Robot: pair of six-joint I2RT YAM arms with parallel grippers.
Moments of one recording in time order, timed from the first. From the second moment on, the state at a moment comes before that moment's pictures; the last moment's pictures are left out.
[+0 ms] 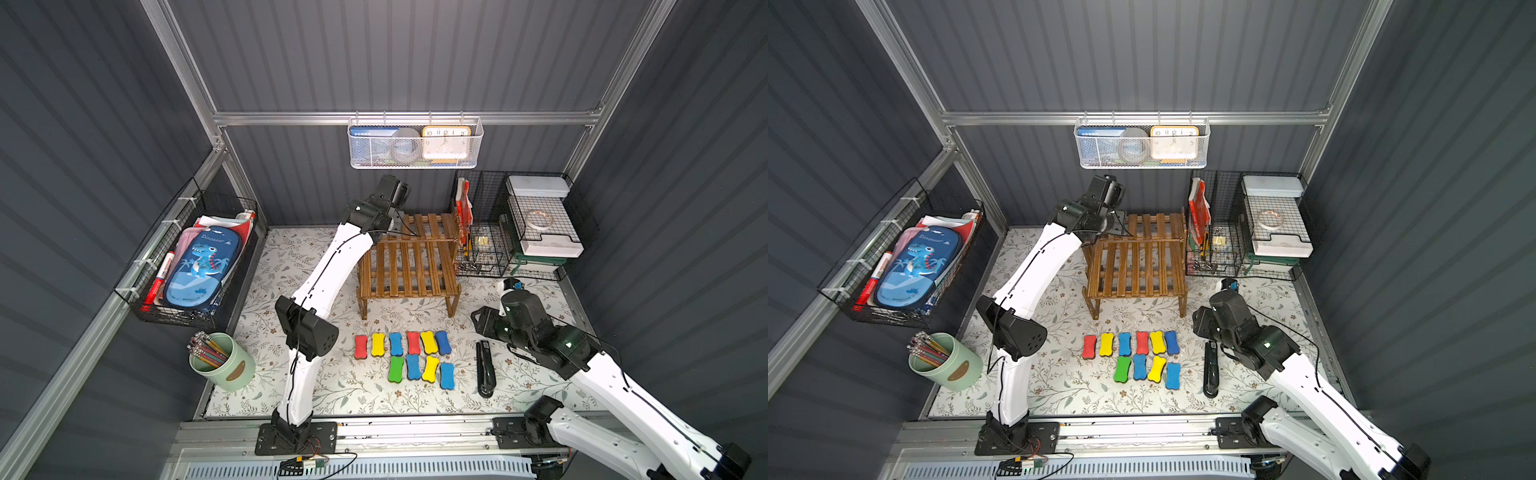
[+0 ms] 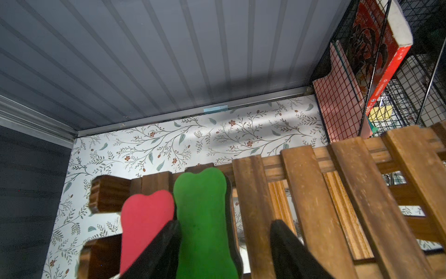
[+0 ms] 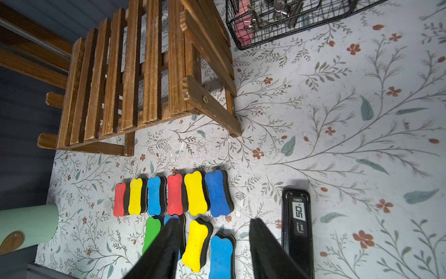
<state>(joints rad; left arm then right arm) -0.61 2.13 2.46 -1.10 -0.38 -0.19 0.57 0.85 0.82 -0.74 0.12 0.75</state>
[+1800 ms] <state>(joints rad) -0.62 2.12 2.44 -1.11 -0.43 -0.19 0.55 0.85 0.82 -0.73 0.11 0.75</state>
